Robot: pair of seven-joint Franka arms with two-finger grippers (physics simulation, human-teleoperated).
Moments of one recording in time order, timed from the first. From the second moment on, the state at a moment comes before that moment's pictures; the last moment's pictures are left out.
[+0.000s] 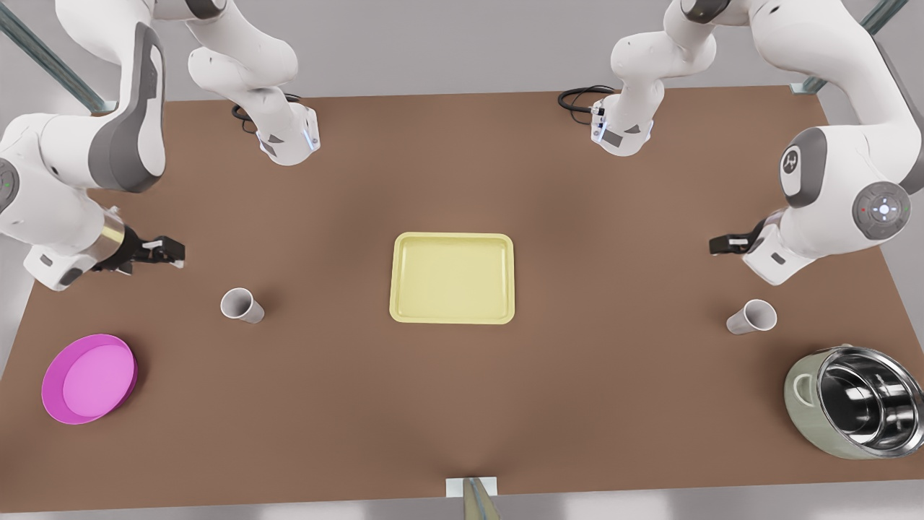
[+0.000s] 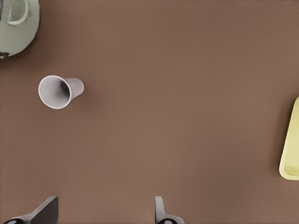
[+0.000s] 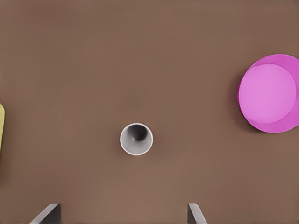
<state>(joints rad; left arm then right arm) 0.08 0.23 -0.11 -1.45 0.09 1.43 -0.01 0.12 0.12 -0.17 -1.53 -0.03 1.57 -0.19</state>
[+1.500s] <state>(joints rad) -0.17 0.59 -0.19 -1.43 0.03 1.88 -0.07 0.03 0.42 -0.16 -2.05 0.07 2.38 -0.29</state>
